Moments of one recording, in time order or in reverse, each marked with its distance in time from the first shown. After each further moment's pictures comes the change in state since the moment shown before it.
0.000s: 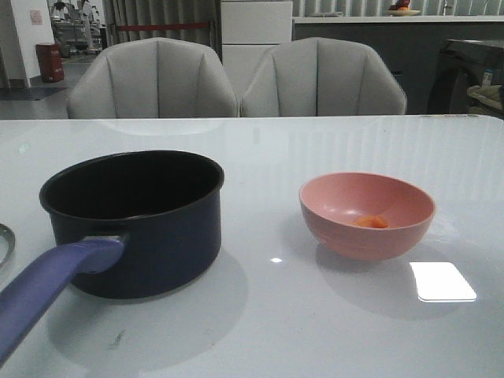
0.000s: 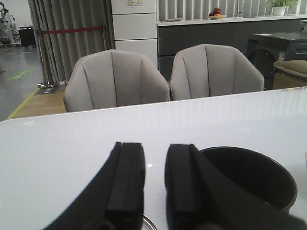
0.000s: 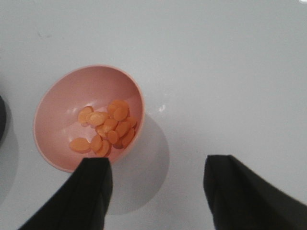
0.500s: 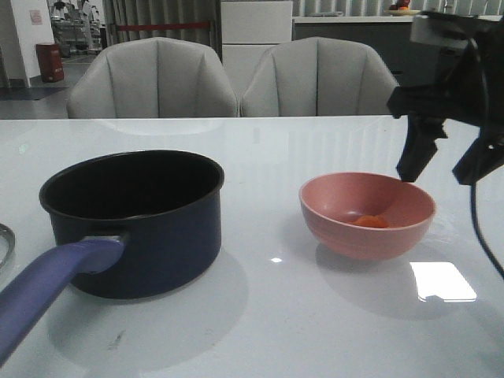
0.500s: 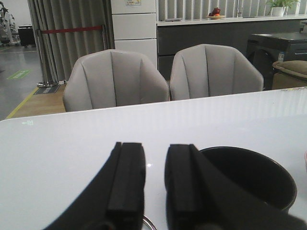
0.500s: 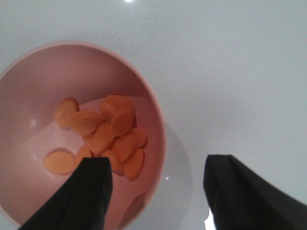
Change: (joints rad) left arm 0.000 0.000 0.000 -0.004 0.000 0.000; right arm 0.068 0.533 -0.316 0.002 0.082 -0.045
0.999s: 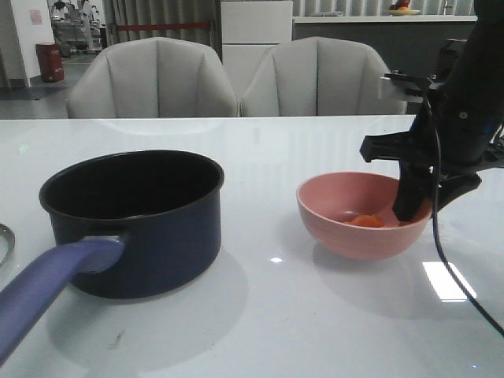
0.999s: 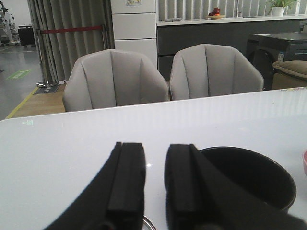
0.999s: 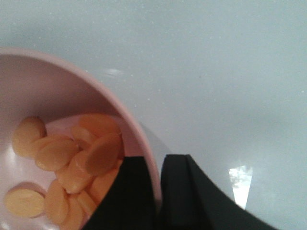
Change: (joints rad) left arm 0.000 0.000 0.000 -0.002 0.000 0.000; right arm 0.004 0.216 -0.127 0.016 0.044 -0.005
